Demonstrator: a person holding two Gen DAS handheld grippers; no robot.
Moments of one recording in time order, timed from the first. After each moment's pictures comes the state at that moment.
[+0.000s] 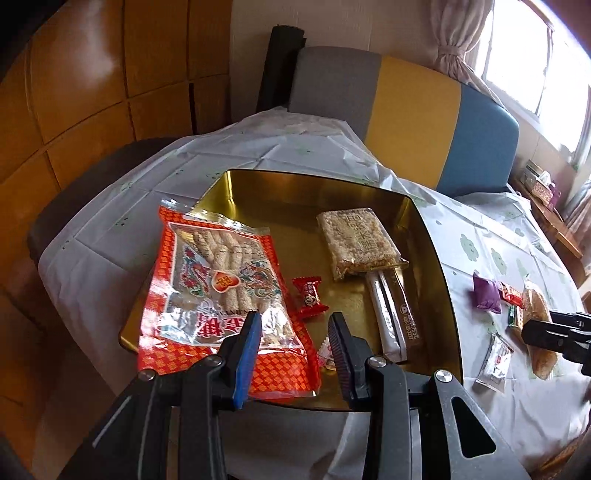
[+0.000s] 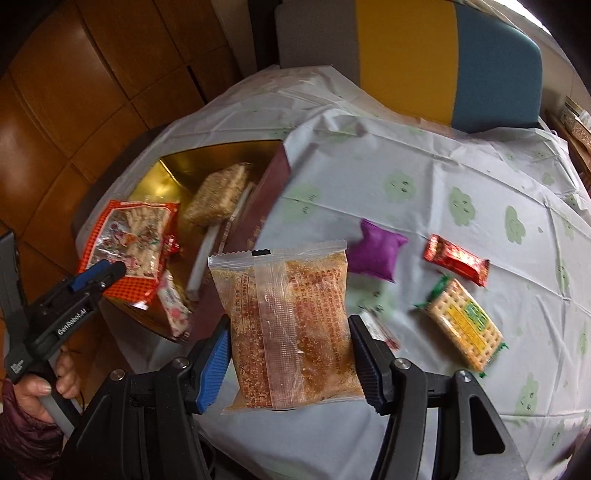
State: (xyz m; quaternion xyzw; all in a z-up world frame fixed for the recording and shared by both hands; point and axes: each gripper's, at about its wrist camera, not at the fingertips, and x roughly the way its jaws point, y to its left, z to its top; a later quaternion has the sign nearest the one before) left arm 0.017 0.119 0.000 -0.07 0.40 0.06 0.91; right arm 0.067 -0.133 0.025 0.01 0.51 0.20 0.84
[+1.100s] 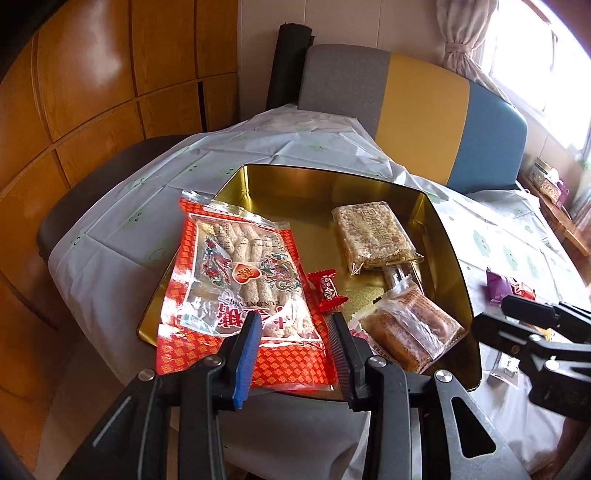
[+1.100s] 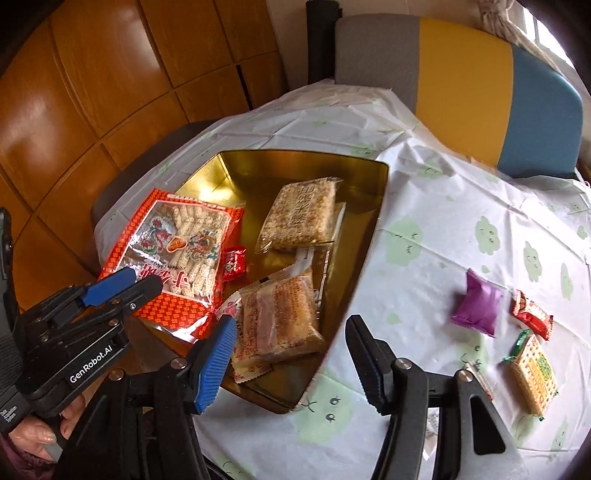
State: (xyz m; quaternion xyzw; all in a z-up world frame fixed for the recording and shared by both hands) left arm 0.010 0.125 -0.005 -0.06 0.41 0.08 0.91; right arm 0.065 -0.046 0.011 -0.03 0.46 0.24 0.85
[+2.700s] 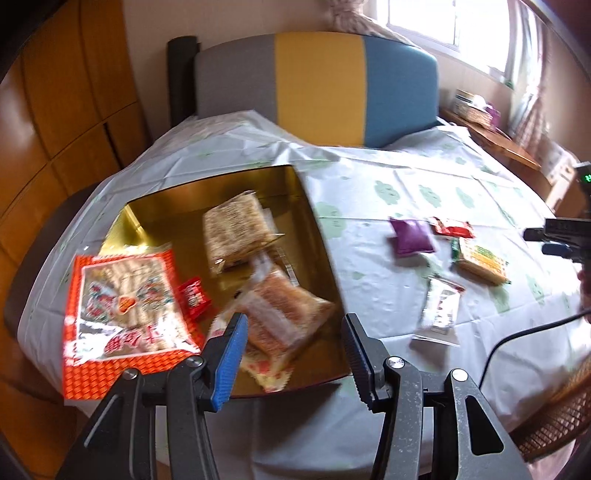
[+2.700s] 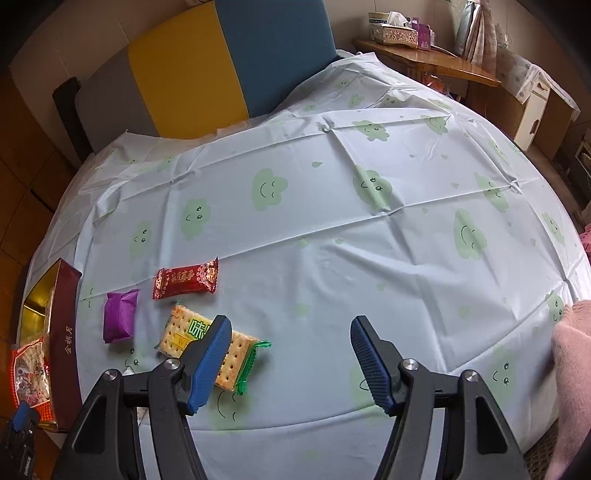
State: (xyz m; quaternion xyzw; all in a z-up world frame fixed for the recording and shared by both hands) left arm 0.019 0.006 0.002 0.05 0.42 -0.07 0.90; right arm 0.081 -0.360 -0.002 0.16 0.49 -0.10 0.85
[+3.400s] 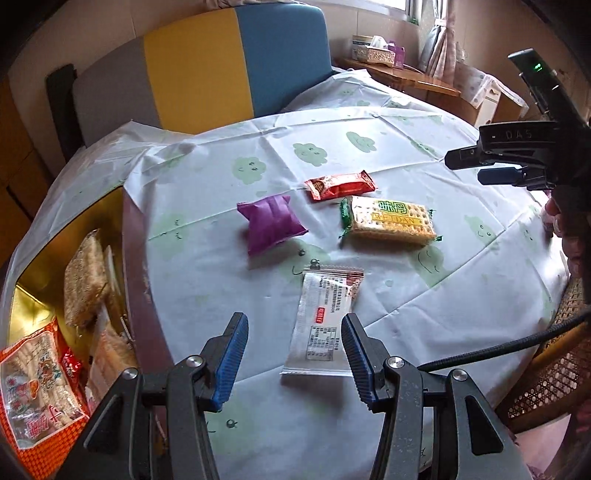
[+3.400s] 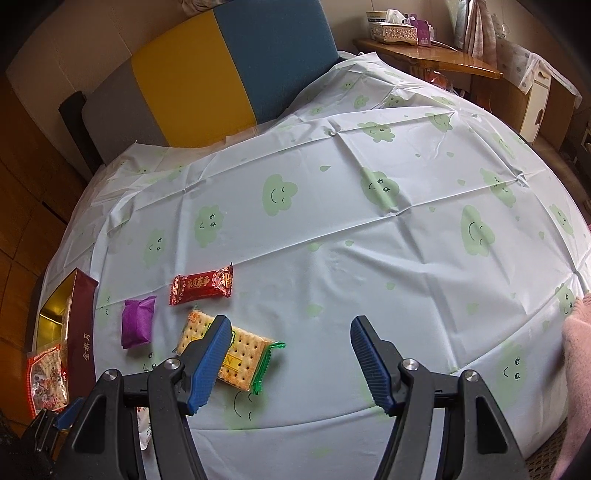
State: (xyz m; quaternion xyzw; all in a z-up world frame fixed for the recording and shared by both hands) left arm 0.049 -0.112 -0.035 0.14 0.46 -0.23 0.85; right arm 0.077 -0.363 0.004 0.19 0.48 -0.08 0.85
